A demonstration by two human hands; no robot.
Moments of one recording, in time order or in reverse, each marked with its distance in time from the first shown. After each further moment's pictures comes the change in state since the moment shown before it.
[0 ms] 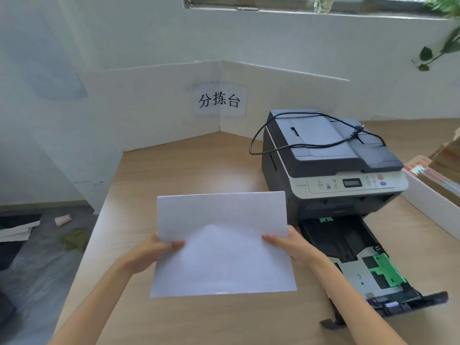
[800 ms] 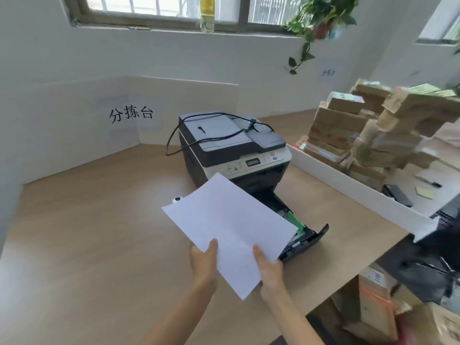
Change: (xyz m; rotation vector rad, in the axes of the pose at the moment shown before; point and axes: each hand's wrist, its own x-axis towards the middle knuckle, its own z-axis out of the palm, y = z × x) left_hand -0.006 -0.009 0.300 -0.414 0.327 0.046; right_hand -0.177 0.076 0.017 0.595 0.915 -0.114
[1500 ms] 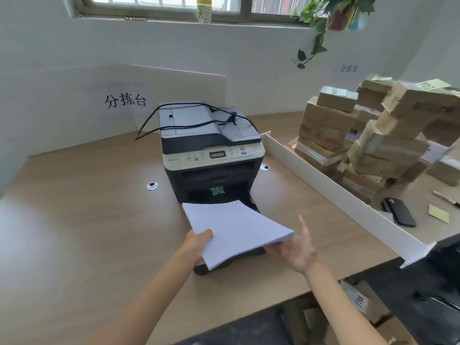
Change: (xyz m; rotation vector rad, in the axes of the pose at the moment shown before) left_hand -0.008 -0.079 0.179 0.180 0.028 -0.273; right_hand 0.160 -0.154 -0.229 0.138 -0.442 0.503
